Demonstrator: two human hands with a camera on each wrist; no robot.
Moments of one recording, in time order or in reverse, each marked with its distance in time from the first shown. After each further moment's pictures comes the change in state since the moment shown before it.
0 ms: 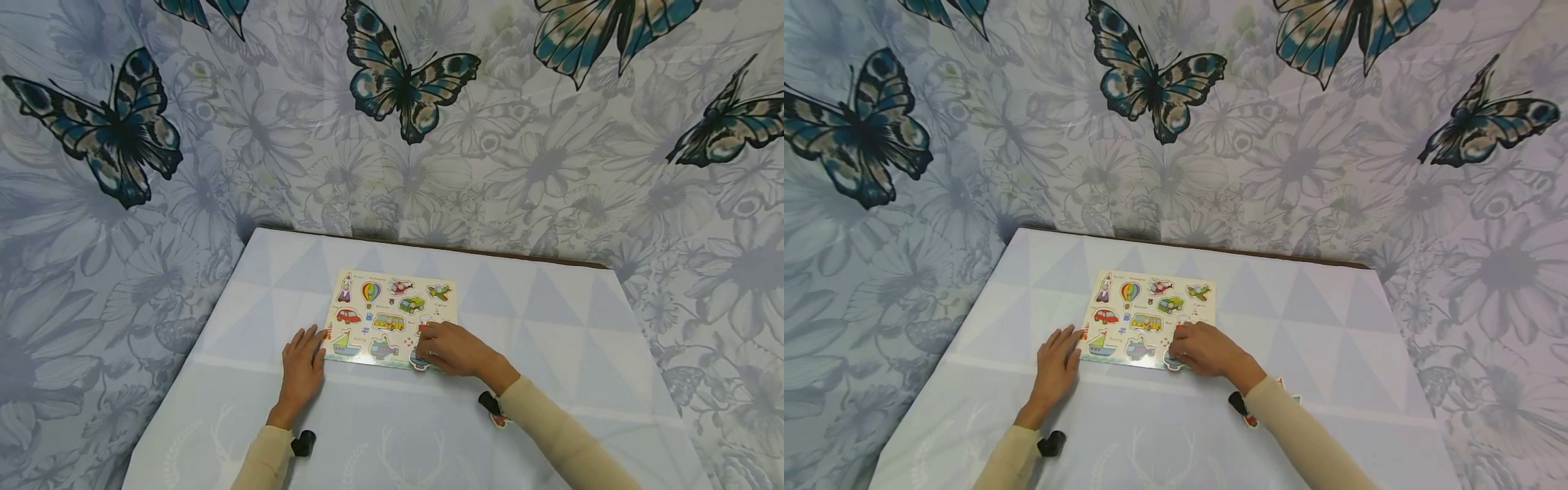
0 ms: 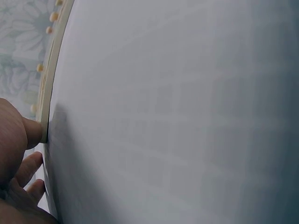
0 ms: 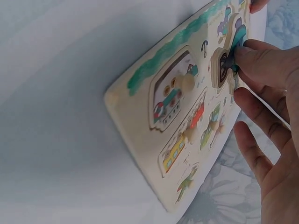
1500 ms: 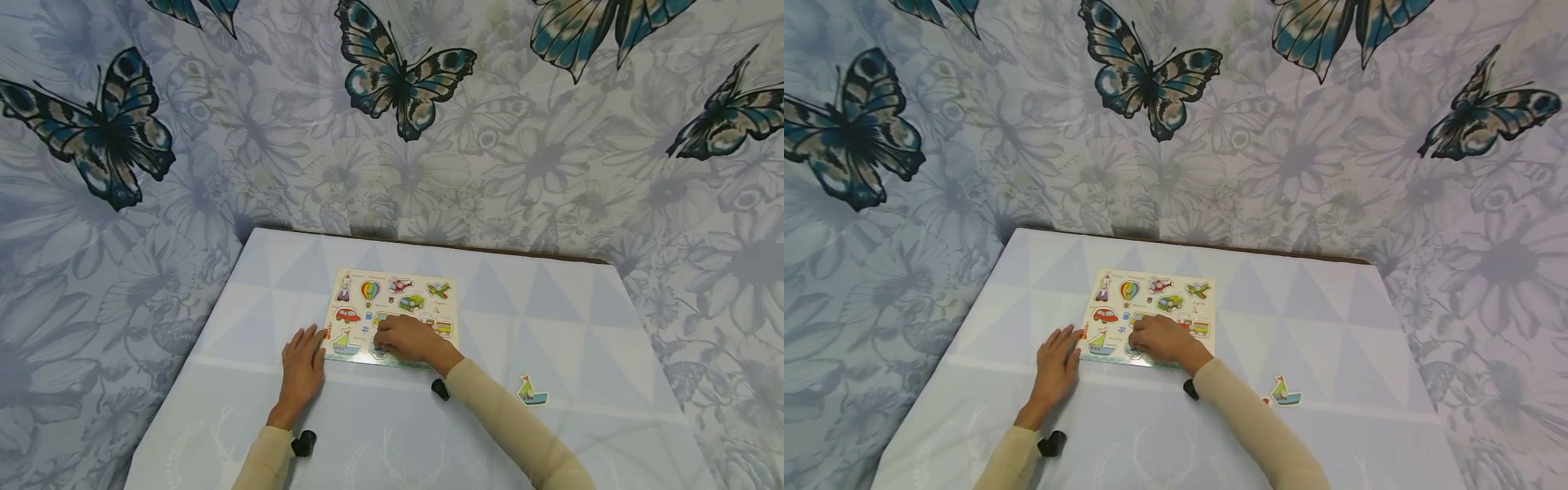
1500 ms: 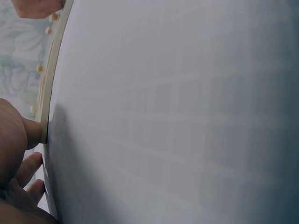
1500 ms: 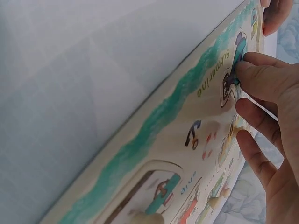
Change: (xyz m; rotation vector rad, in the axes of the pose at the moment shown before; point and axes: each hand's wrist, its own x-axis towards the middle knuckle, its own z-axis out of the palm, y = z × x) left_hand 0.000 0.005 0.000 0.010 0.005 -0.001; right_hand 0.080 -0.007 0.041 -0.027 -0.090 0.024
